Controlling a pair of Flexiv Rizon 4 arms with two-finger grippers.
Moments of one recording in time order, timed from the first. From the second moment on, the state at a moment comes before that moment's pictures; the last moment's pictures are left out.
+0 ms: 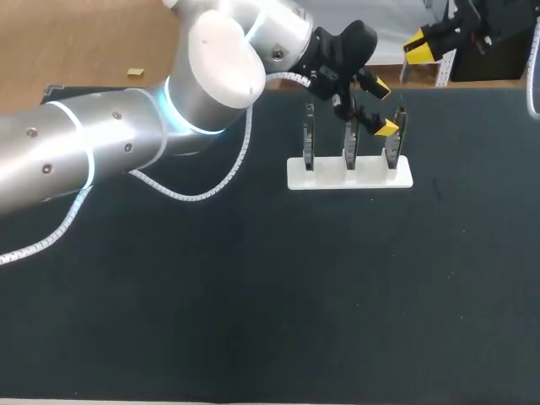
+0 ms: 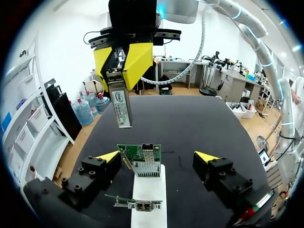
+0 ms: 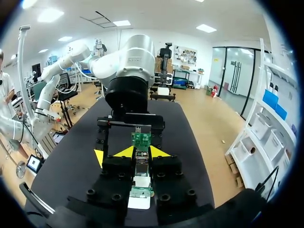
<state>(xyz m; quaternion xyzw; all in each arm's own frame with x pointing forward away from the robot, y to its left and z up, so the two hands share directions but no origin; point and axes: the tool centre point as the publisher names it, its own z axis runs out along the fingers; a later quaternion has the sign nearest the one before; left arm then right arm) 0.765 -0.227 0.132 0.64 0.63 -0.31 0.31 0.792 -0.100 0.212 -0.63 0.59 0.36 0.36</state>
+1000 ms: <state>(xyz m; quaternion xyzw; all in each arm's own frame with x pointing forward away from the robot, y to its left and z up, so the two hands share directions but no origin) 0.765 -0.227 0.132 0.64 0.63 -0.31 0.31 0.780 -0.098 0.183 -0.64 0.60 0.35 0.34</state>
